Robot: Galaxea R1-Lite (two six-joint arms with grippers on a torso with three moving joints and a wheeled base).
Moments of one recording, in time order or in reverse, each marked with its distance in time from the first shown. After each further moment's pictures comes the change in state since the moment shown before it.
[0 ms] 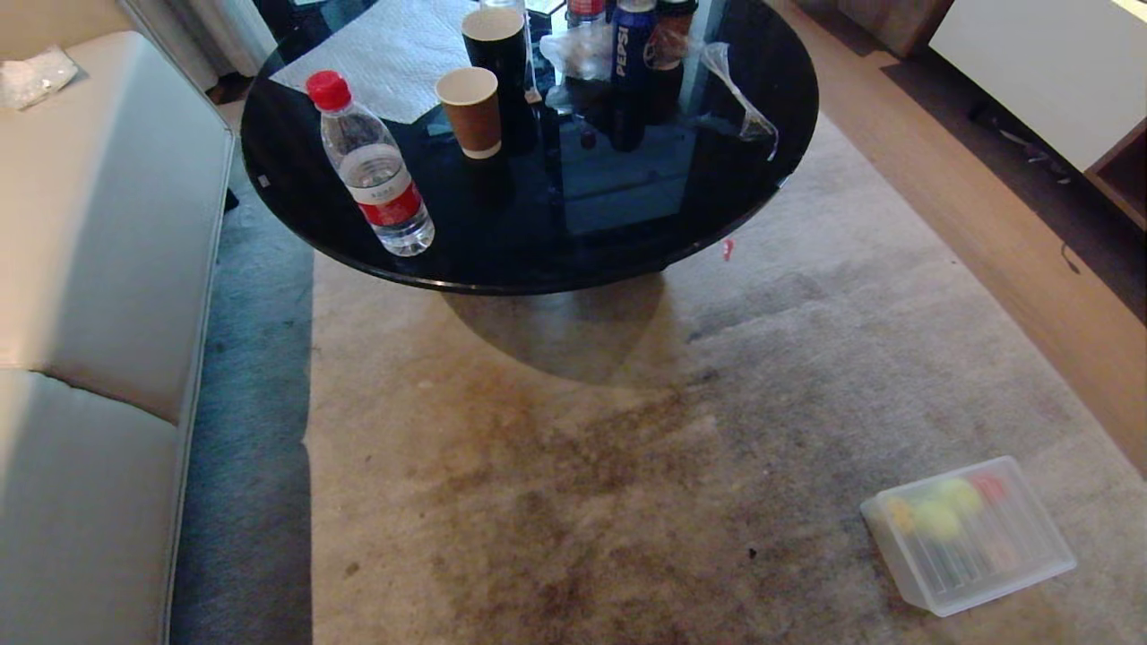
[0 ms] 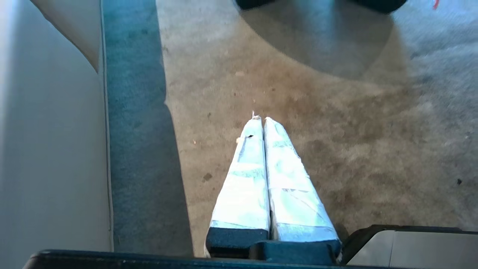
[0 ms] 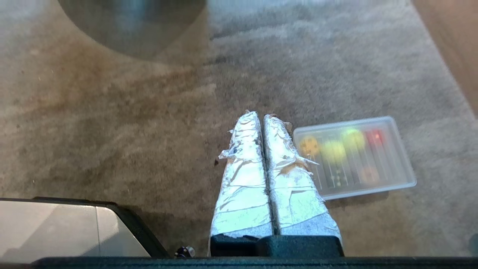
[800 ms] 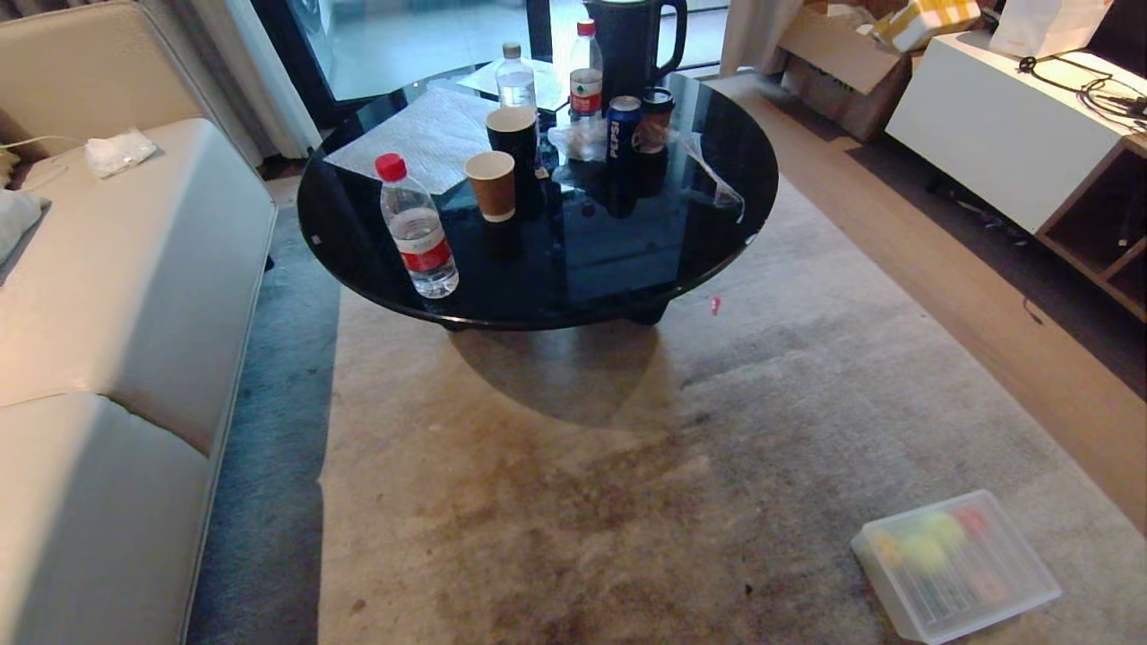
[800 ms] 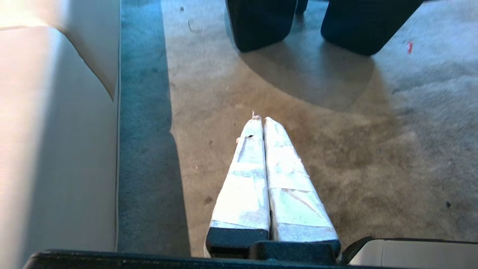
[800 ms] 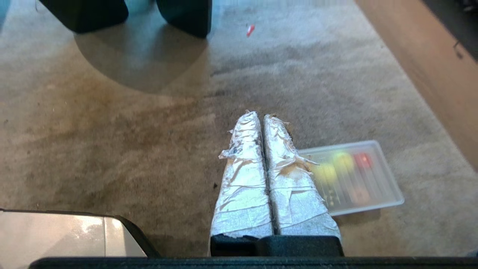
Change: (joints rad) left arm 0.000 0.000 0.000 0.000 0.000 0.000; right arm 0.000 0.000 0.000 0.000 0.000 0.001
